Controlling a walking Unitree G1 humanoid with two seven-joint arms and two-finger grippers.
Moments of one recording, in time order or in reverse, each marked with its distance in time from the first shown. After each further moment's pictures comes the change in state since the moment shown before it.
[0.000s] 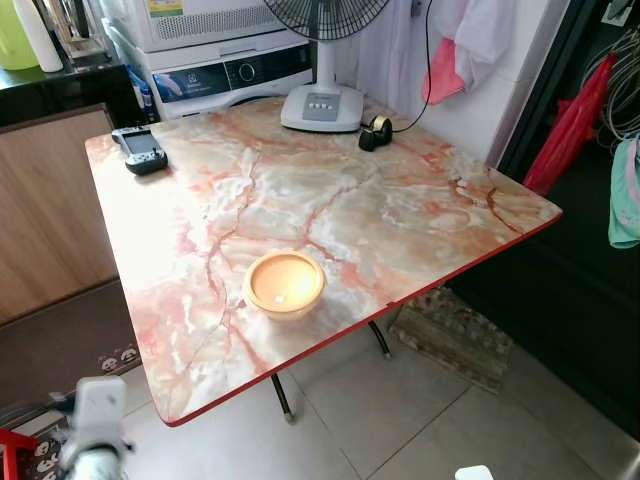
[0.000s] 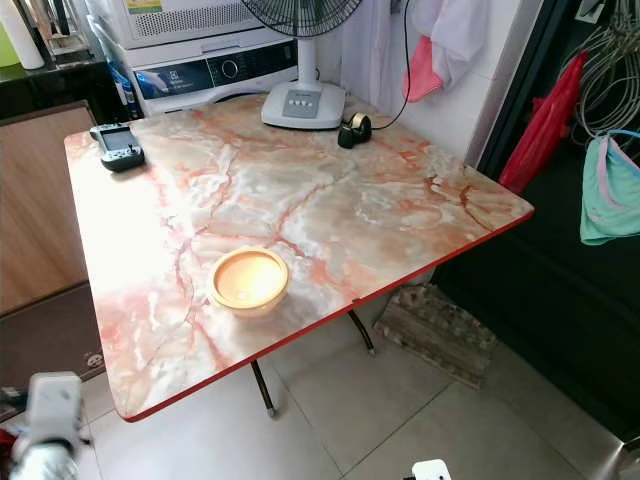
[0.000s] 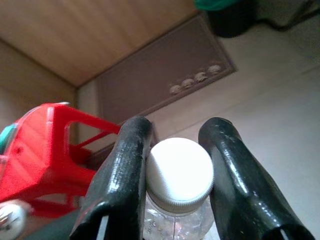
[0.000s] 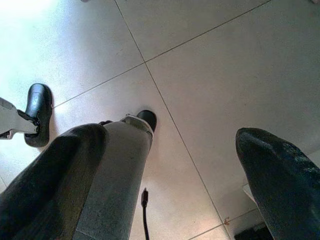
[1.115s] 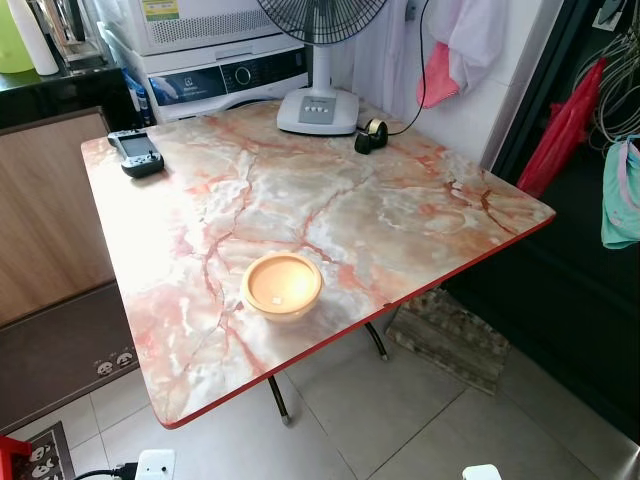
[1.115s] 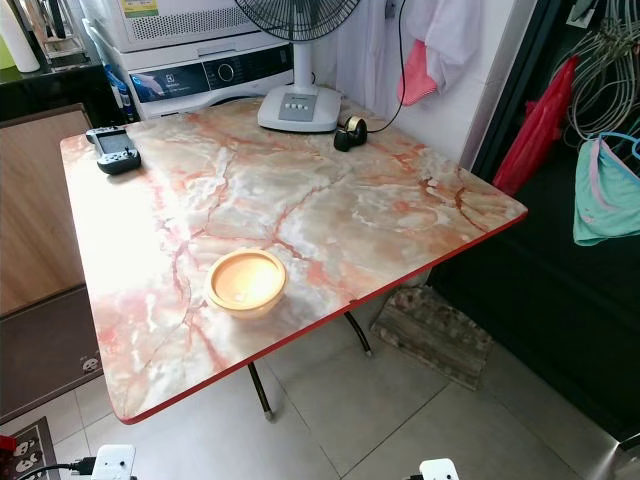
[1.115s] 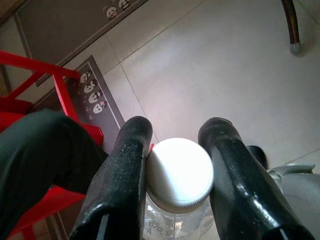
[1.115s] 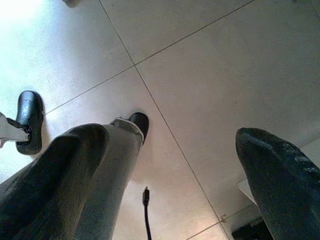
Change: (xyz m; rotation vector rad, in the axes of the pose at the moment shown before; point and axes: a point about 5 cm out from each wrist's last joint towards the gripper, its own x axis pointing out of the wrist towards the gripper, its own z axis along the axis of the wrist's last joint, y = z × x) left arm -0.016 -0.051 -0.090 0.071 0.293 -0.182; right arm -0.001 -0.006 0.001 0.028 -0.005 -0.030
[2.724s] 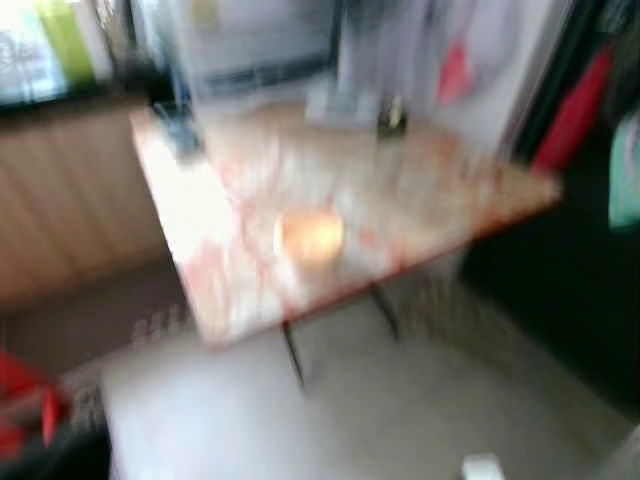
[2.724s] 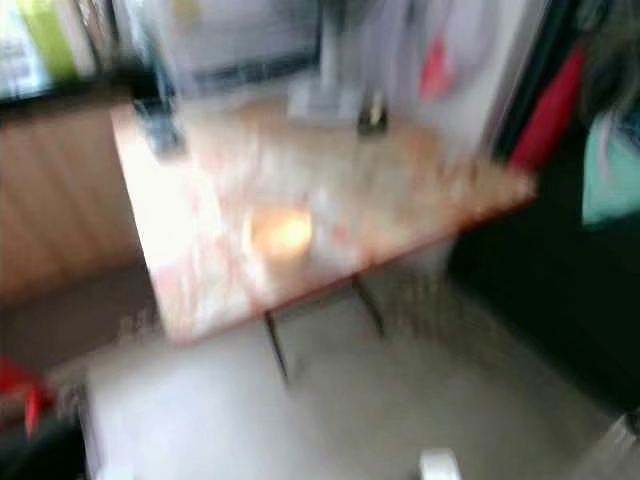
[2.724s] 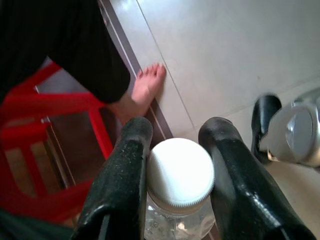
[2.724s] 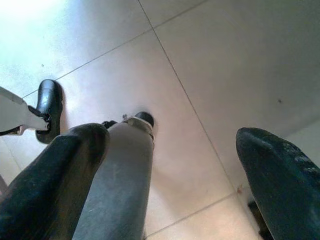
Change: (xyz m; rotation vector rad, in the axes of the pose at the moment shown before) left arm -0.010 -0.004 -0.033 -0.015 0.143 -0.030; right arm 0.000 0.003 -0.006 0.040 0.010 0.001
